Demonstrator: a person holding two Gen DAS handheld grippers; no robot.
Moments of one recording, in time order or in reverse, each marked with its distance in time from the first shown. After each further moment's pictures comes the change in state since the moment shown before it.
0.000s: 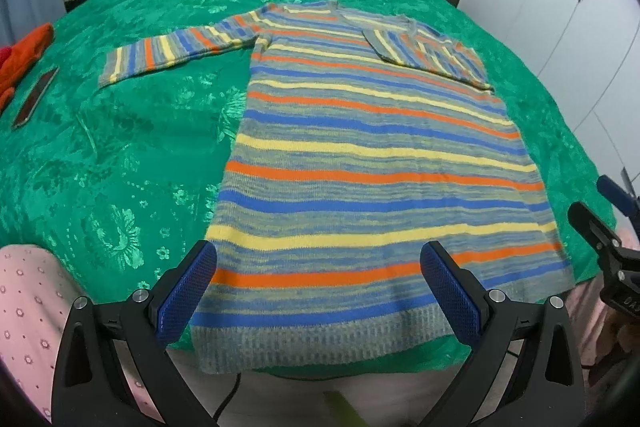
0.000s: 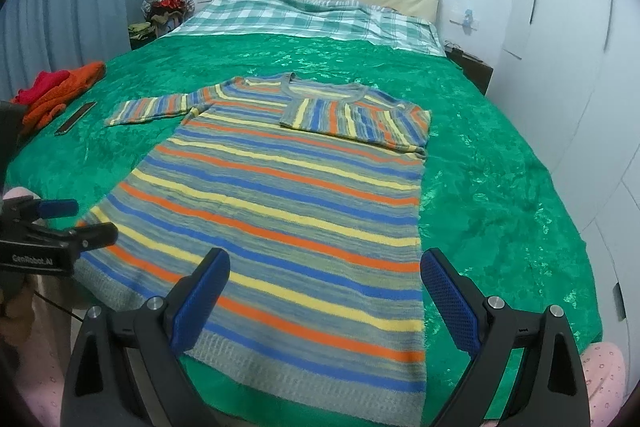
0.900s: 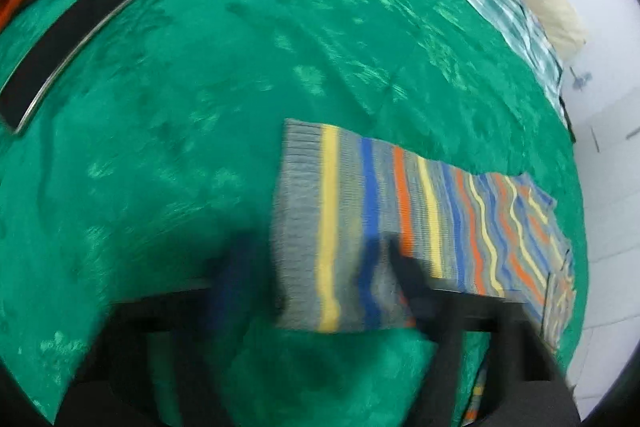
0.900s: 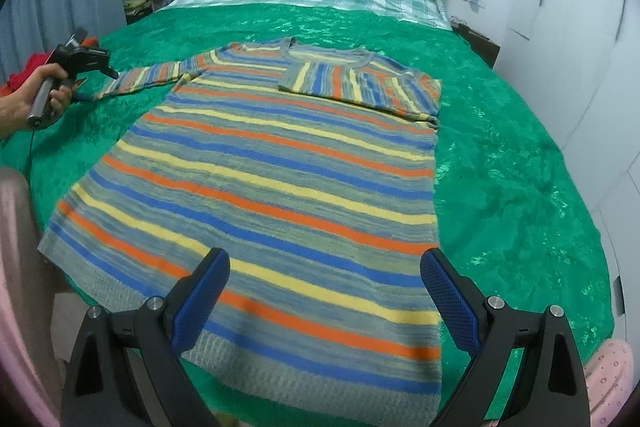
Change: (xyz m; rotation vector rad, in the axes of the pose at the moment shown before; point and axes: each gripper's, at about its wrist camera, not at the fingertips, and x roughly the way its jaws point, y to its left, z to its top) left arm 0.134 0.286 0.191 -0.571 0.097 0.051; right arm 0.037 0.004 -0.005 -0.018 0.109 0.004
